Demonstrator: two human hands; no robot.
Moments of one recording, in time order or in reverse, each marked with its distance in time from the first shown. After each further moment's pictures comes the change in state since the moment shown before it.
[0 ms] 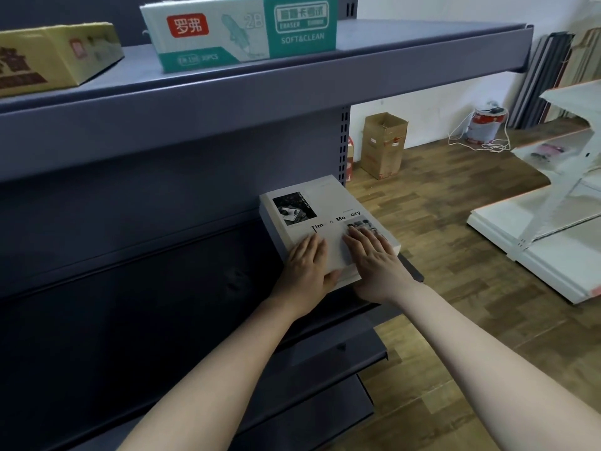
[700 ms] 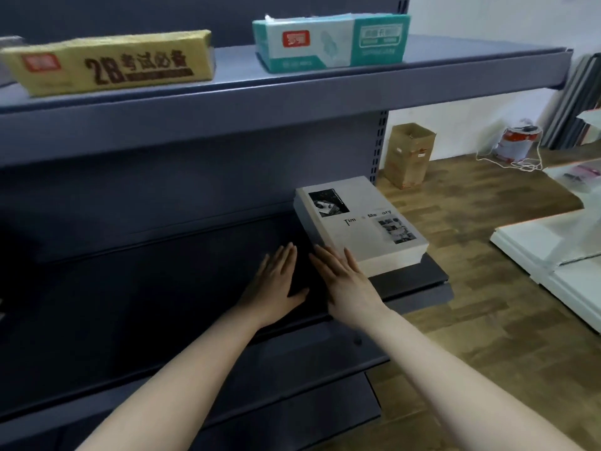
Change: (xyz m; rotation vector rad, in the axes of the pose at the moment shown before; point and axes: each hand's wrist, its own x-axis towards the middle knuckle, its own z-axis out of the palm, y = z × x) left_hand -0.100 -0.057 -0.036 0.024 -0.152 -0.216; right_hand -0.026 -0.107 0.018 0.051 0.191 -0.318
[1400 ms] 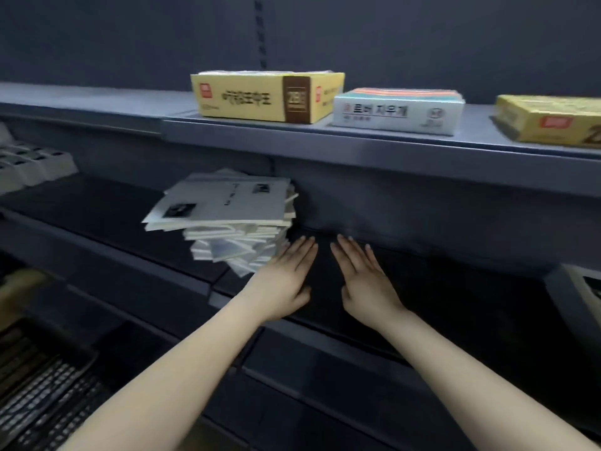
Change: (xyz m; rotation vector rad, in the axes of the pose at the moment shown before) left_hand -0.285 -0.210 -0.101 0.341 0.289 -0.363; right_hand 0.115 -0.316 0.006 0.187 0.038 -0.576
